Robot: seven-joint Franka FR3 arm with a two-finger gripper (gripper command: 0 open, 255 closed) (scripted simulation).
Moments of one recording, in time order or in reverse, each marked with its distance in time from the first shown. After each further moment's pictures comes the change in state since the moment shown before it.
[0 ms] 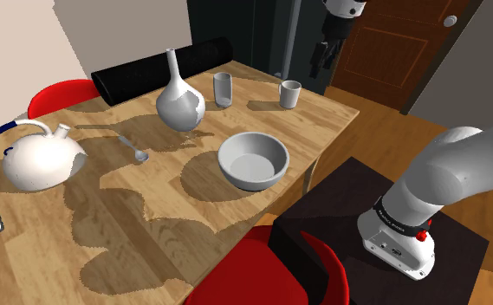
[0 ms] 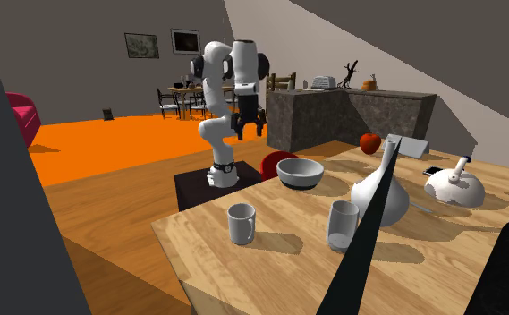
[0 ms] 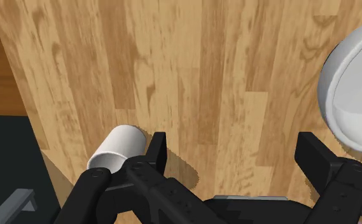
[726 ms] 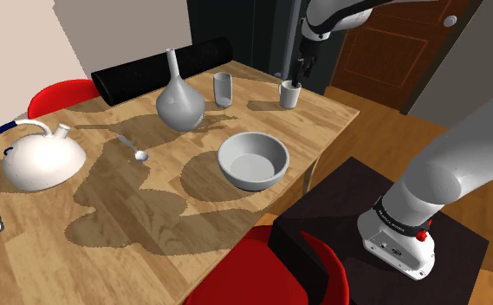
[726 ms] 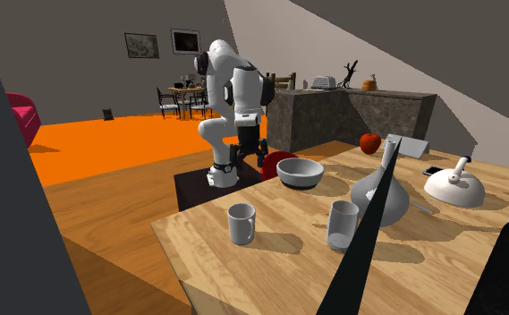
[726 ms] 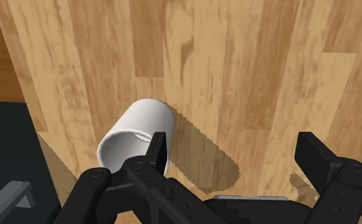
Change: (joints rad) arm -0.019 0.368 -0.065 0.105 -0.015 0.276 -0.096
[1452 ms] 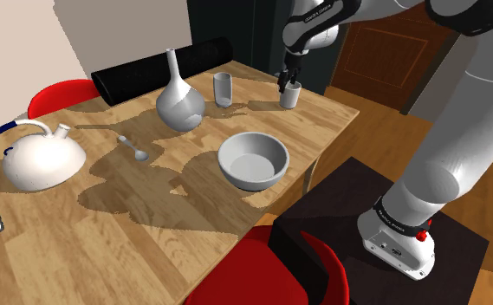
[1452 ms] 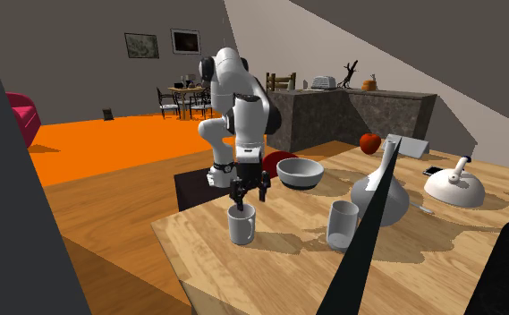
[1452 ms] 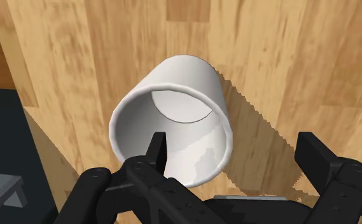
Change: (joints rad) arm -0.022 0.366 -0.029 0.219 0.041 0.155 -0.086
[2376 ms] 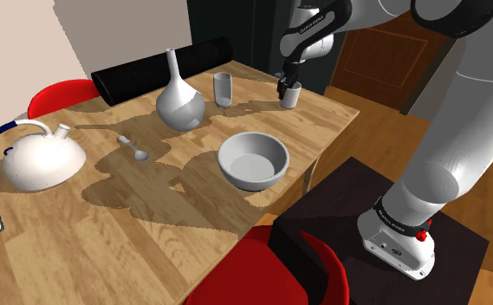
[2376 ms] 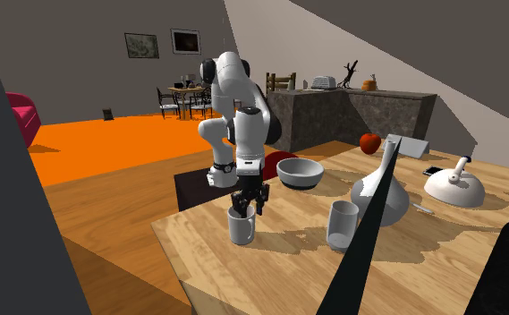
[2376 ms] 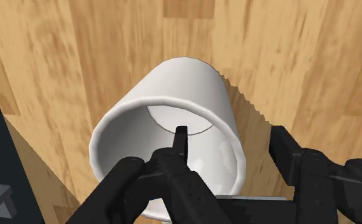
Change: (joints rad) arm -0.004 0.063 0.002 -0.008 0.012 0.072 -0.010
